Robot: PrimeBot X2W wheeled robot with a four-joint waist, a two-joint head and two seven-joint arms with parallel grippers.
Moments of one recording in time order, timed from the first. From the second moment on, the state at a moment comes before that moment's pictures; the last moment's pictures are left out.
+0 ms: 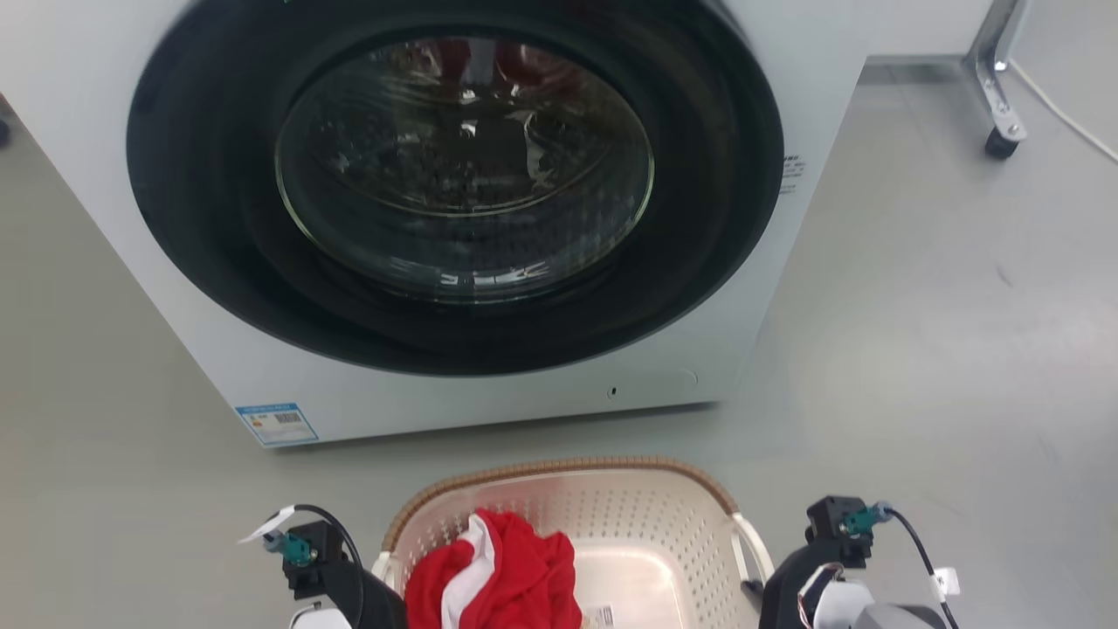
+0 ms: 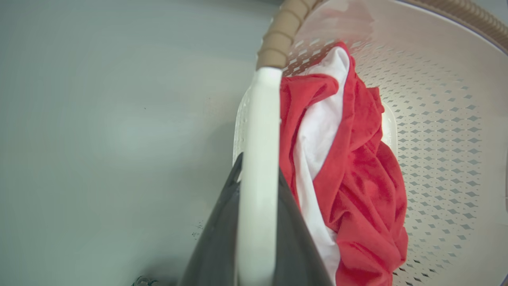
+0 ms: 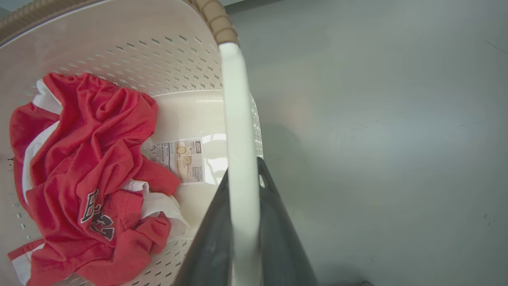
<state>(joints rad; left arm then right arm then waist) -0.49 0.04 -0.45 1.23 -0.79 -0.13 0.20 -0.54 -0.03 0.60 1.20 0.74 0.13 0.21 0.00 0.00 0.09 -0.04</state>
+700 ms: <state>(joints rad) -0.62 0.05 -0.46 1.18 -0.74 -0.12 0.03 -0.67 -0.05 0.61 1.17 0.68 0.13 0.01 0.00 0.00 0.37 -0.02</state>
